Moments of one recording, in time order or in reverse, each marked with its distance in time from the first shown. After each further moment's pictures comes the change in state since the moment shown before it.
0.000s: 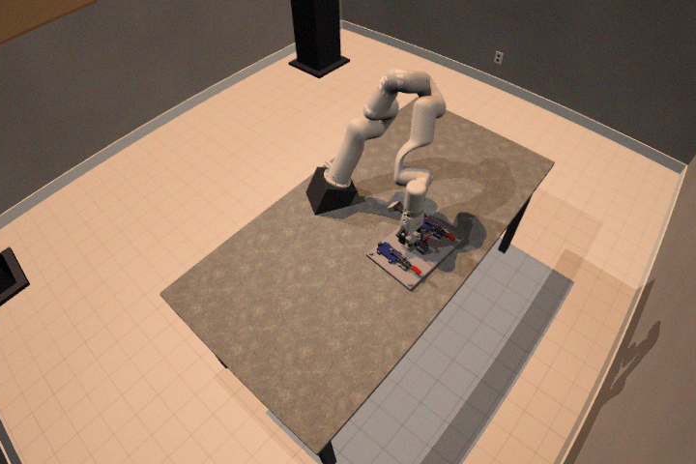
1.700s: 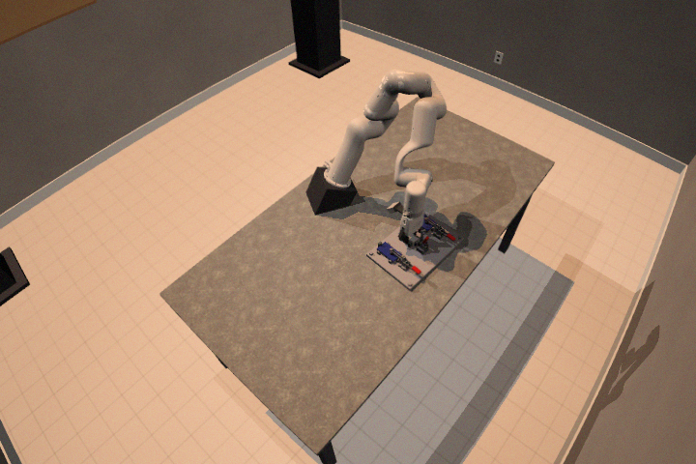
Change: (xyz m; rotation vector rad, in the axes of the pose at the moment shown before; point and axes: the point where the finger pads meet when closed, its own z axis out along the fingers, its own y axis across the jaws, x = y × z) arm 0.000 0.000 0.005 0.000 0.000 0.000
